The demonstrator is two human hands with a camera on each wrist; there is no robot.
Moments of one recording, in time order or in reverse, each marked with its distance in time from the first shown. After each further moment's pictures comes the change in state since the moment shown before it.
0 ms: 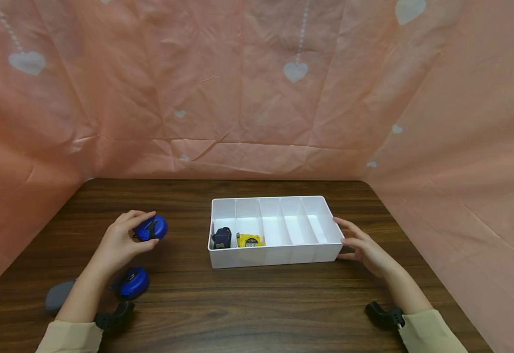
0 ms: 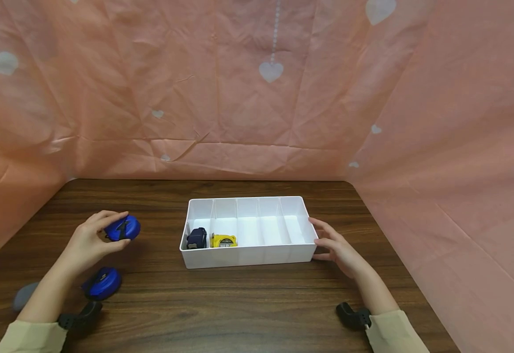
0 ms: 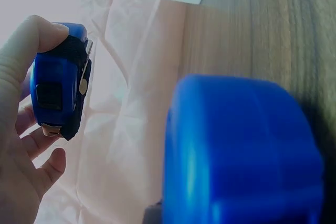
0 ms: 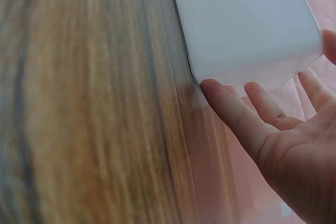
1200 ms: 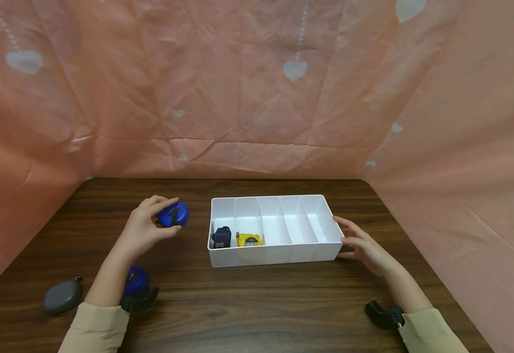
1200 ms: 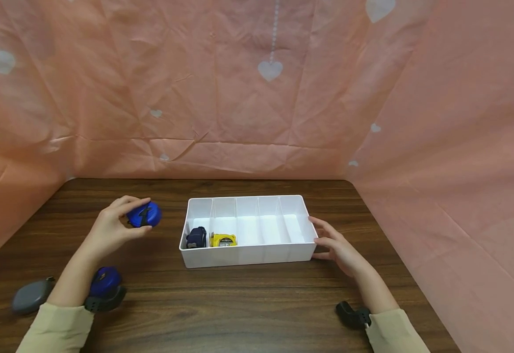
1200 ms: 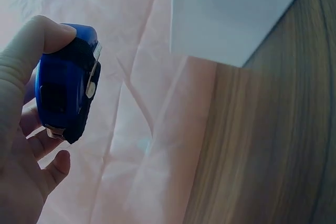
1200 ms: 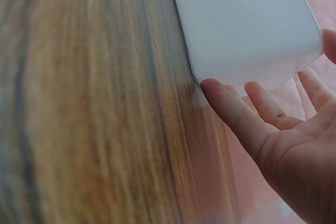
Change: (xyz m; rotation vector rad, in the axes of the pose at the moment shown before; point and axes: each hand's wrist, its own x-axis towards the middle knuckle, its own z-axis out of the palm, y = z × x) left_hand 0.039 0.034 0.017 -0.129 0.000 0.009; right_hand 0.001 0.002 0.000 0.000 0.004 -0.003
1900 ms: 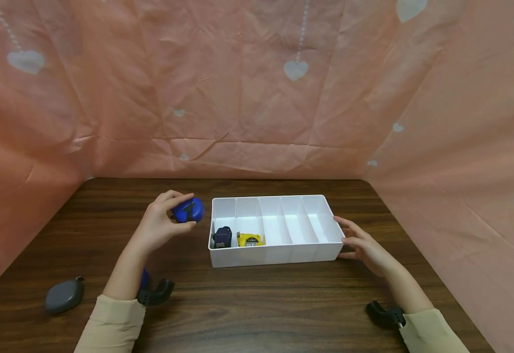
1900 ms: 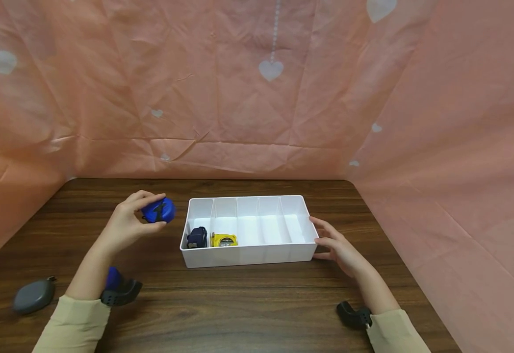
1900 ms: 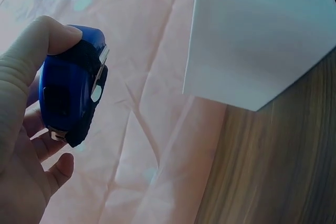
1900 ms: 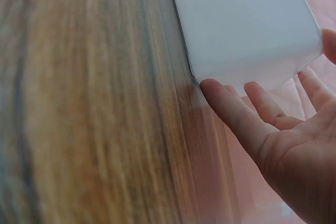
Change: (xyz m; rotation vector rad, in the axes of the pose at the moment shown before) left_hand 0.017 0.022 0.013 -0.090 -0.017 0.008; right_hand 0.000 -0.001 0.000 -0.006 -0.001 0.005
